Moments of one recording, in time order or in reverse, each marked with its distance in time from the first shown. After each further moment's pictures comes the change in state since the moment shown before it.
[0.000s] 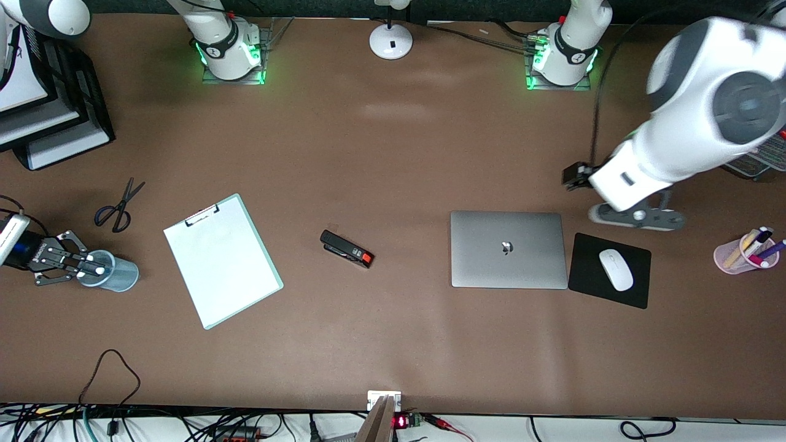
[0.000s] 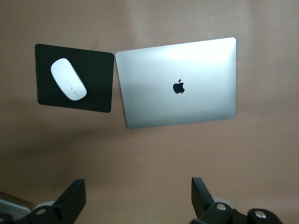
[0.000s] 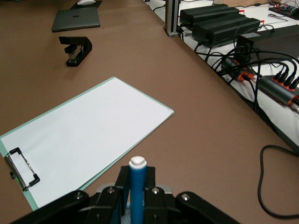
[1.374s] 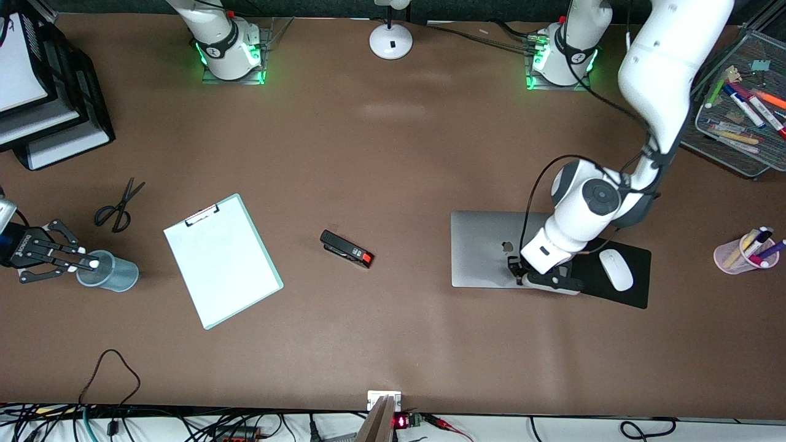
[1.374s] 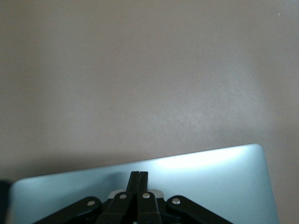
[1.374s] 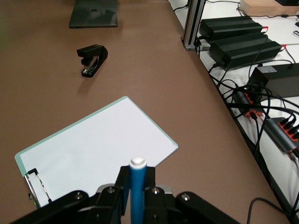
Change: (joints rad) left arm -0.068 0.305 0.050 -0.414 0.112 1.139 -0.108; right arm 0.105 -0.194 0.000 -0.051 -0.105 -0.001 0.060
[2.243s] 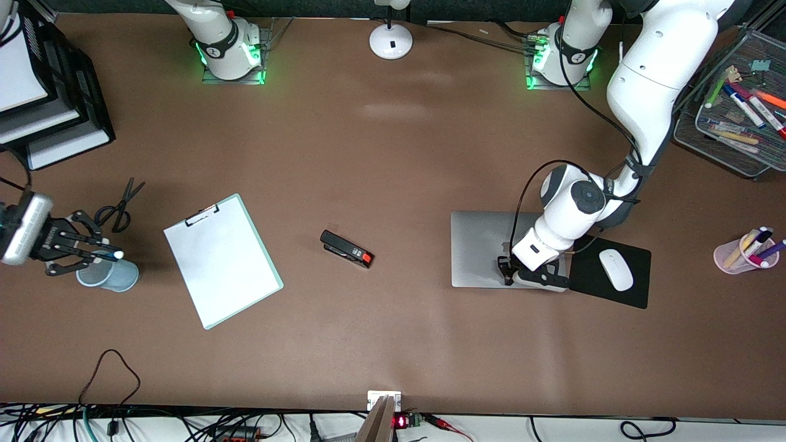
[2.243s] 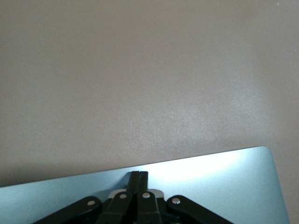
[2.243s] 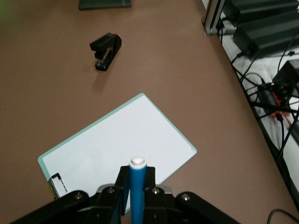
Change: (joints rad) left arm -0.001 0.143 -0.003 -0.041 -0.003 0.284 0.000; right arm 0.111 -0.150 0.000 -0.110 -0.142 0.045 0.118
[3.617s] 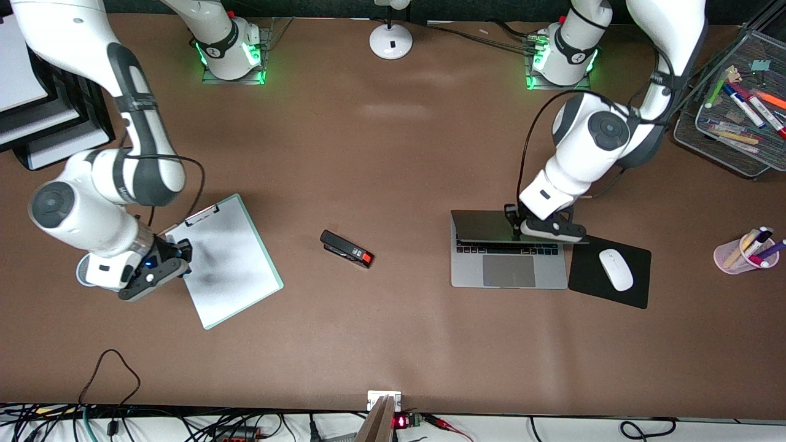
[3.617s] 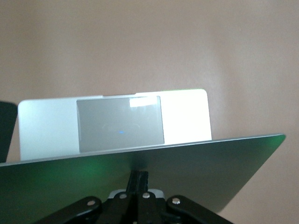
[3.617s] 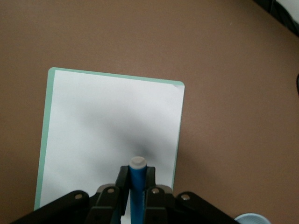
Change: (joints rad) left arm -0.003 -0.412 -0.052 -0.223 -0.174 -0.285 -0.005; right arm 0.332 0.000 0.006 -0.228 -0.580 0.528 1.259
